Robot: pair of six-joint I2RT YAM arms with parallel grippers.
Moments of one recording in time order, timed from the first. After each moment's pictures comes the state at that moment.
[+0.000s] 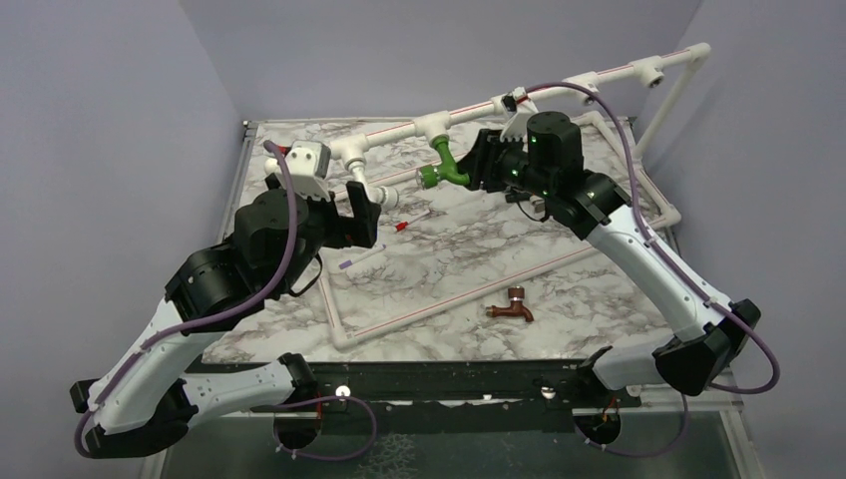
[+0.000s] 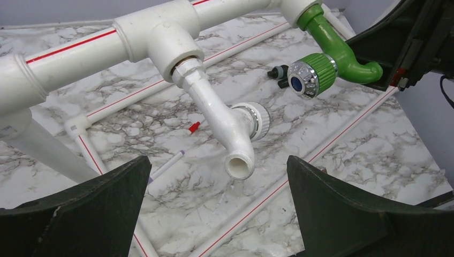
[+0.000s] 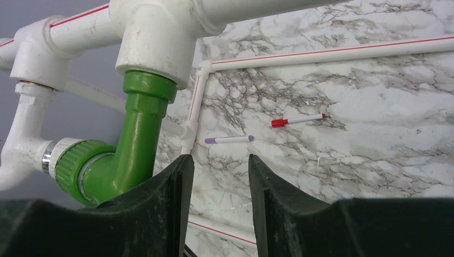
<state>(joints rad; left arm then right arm) -0.95 0.92 1.50 -0.89 -0.56 -0.38 0.62 1.37 1.47 -0.42 -0.16 0.47</state>
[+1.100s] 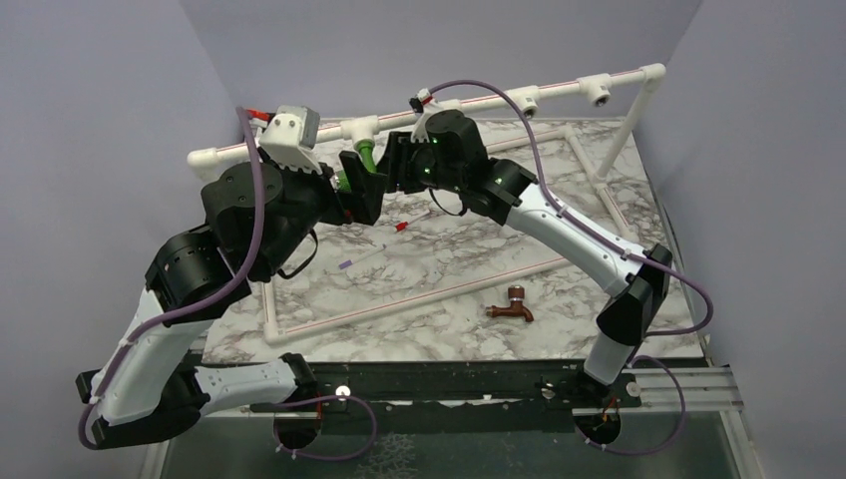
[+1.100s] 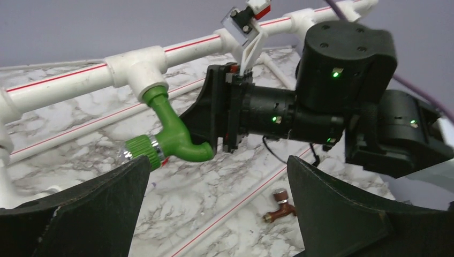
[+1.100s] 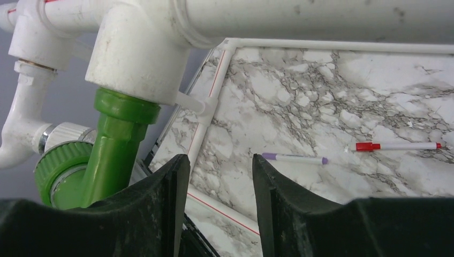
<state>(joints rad) -0.95 1.02 1.75 -0.90 -0.50 -0.35 0.88 1.75 1.82 -0.39 -0.06 0.59</state>
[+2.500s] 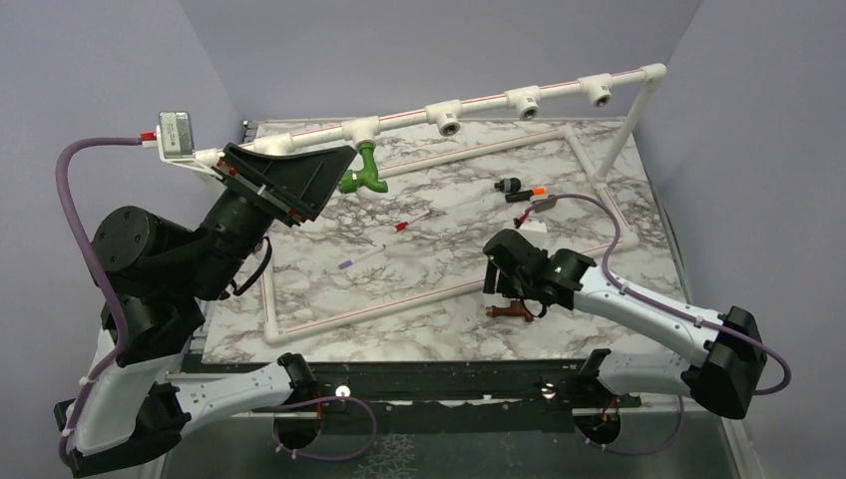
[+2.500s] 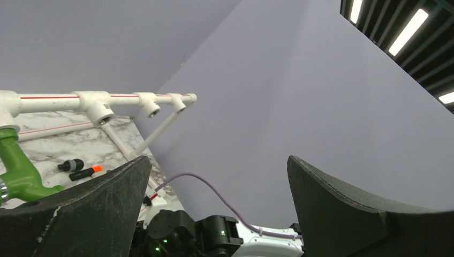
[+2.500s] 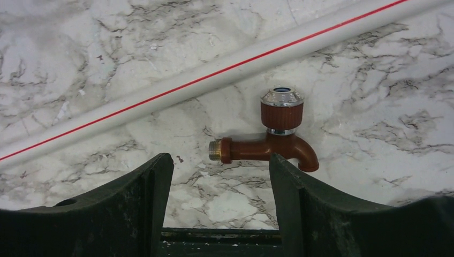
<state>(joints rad) -0.95 0.85 1.65 -0.48 -0.32 -0.75 0.89 1.18 0.89 -0.76 0.42 0.89</state>
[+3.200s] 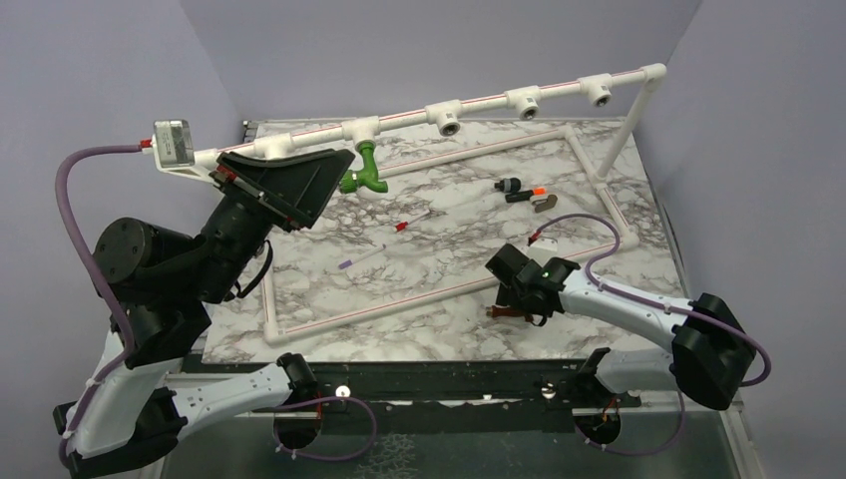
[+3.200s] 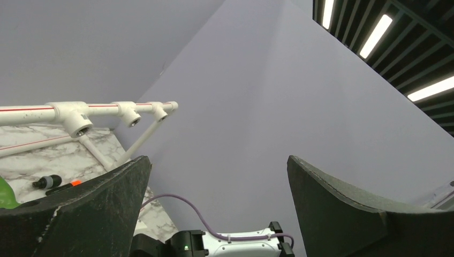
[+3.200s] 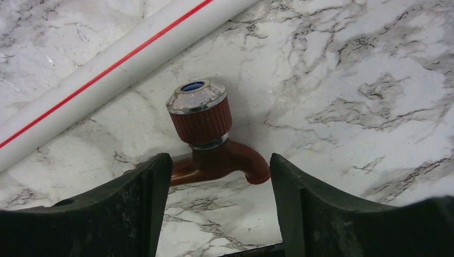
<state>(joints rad) -0.95 0.81 1.56 -0.32 -0.25 -0.75 0.83 1.27 0.72 -0.76 0.48 1.02</state>
